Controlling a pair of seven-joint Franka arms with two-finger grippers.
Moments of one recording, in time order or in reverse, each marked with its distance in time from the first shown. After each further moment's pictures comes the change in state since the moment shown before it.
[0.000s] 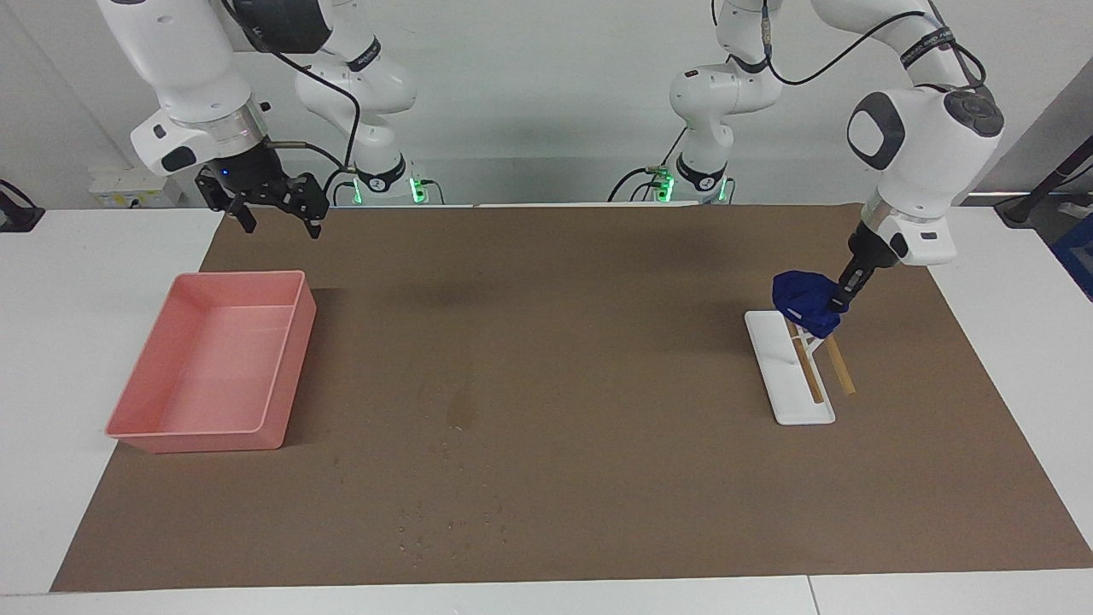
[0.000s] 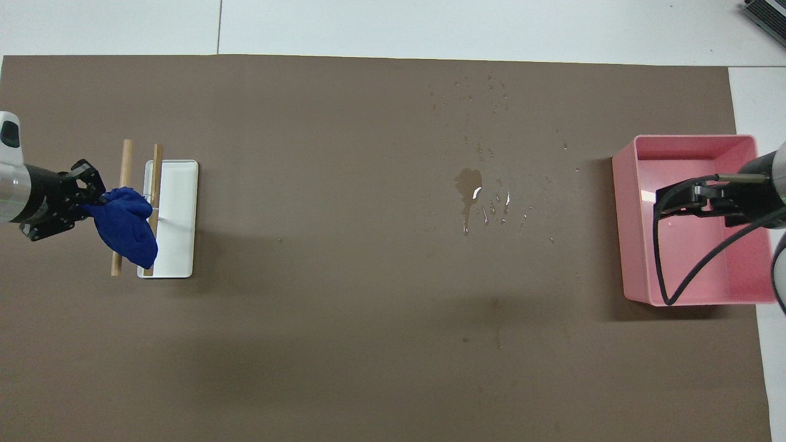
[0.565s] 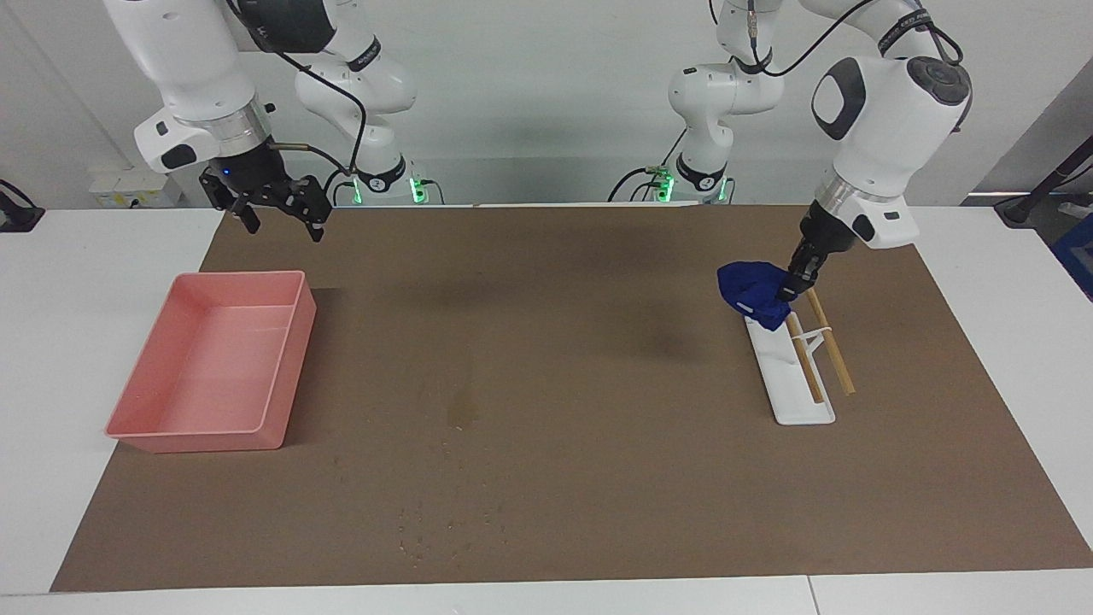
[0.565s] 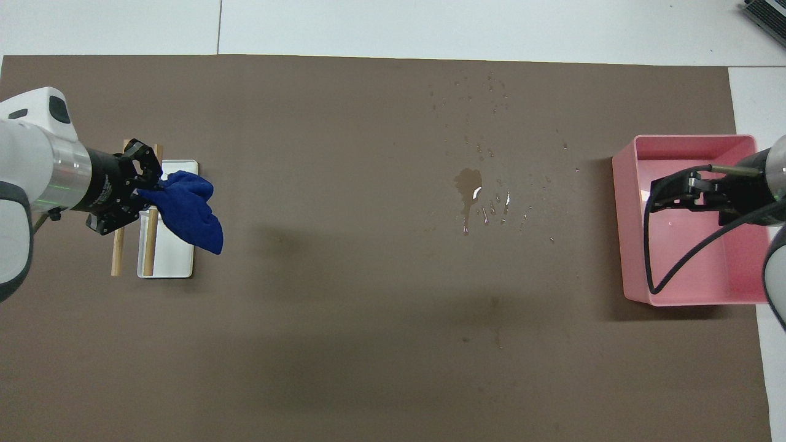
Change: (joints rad) left arm -0.106 -0.003 -0.089 0.095 -0.080 -0.052 -0.402; right arm 0.010 0.000 0.012 -0.004 0.012 0.028 0.151
